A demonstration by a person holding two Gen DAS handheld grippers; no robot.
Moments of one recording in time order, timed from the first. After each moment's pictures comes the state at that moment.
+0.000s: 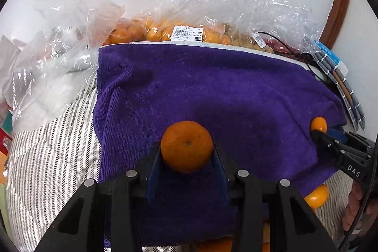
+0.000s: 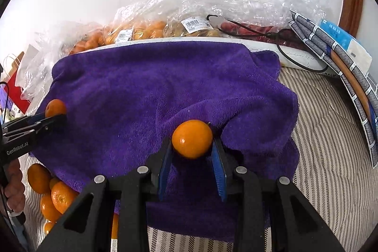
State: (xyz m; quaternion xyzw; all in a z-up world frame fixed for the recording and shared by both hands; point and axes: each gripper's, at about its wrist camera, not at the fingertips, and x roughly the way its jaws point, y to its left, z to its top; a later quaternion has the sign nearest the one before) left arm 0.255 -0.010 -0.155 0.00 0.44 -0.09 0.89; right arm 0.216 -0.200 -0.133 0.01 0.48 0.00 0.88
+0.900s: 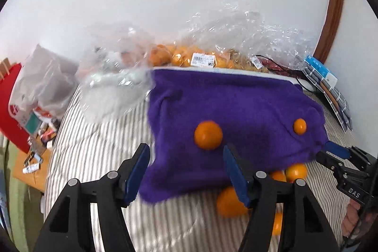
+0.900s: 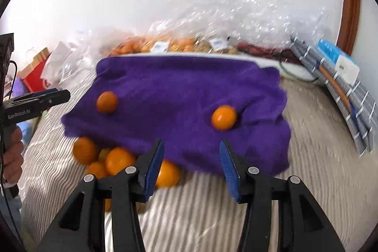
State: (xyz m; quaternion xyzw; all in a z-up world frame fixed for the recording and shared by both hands) left arm 0.184 0.038 -0.090 -0.01 0.40 -0.07 0.91; right arm 0.138 -0.169 -0.085 0.01 0.45 0.04 0.89
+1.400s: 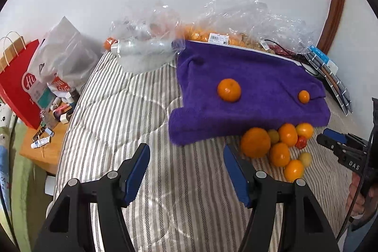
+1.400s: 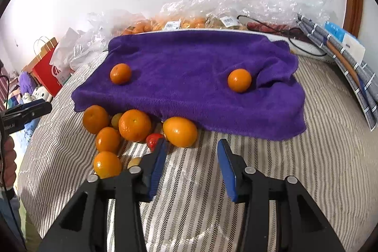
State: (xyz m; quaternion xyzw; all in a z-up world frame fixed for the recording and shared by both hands) left arm 0.128 0.072 -0.111 -0.01 0.42 -0.05 0.91; right arm 0.112 -0.164 -0.106 0.02 0.47 0.06 0.88
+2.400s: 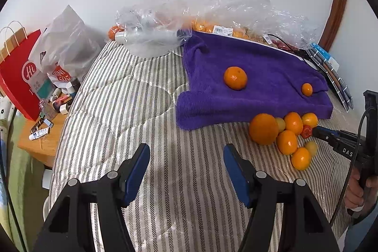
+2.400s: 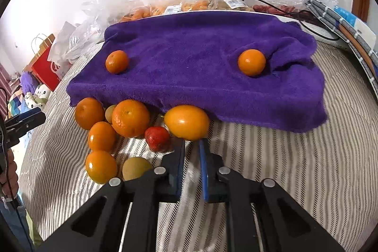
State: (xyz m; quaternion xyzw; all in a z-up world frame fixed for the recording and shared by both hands) left arm 0.119 0.084 -0.125 -0.02 0.43 -0.05 0.90; right arm 0.126 -0.160 -0.128 0.04 0.50 0.07 0.86
